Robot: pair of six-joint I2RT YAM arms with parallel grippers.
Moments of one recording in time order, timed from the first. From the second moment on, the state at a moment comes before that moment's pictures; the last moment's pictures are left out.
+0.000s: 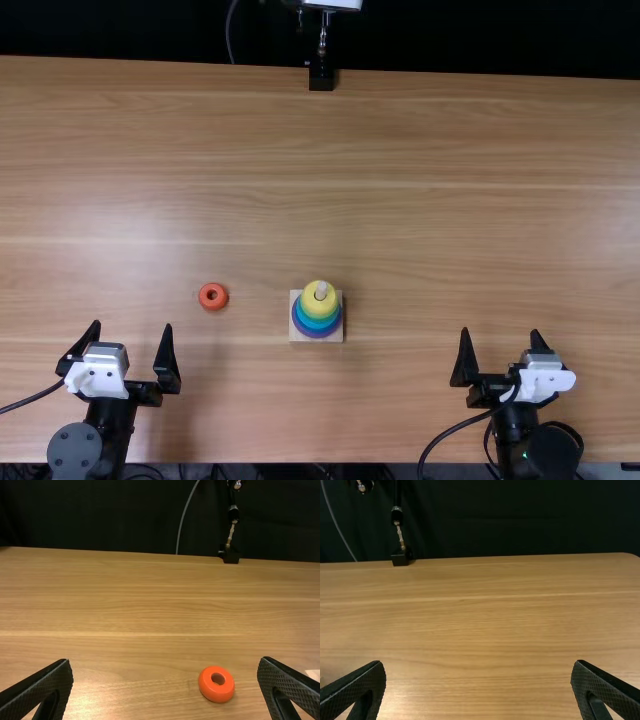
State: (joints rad) left arm -0.04 0.01 0.06 -0.16 0.03 -0.11; right arm 0.00 0.01 0.05 -0.18 0.00 0.00
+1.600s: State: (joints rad) left arm -0.05 0.30 0.28 -0.16 0.04 -0.11; right arm 0.00 0.01 0.05 -0.18 0.00 0.00
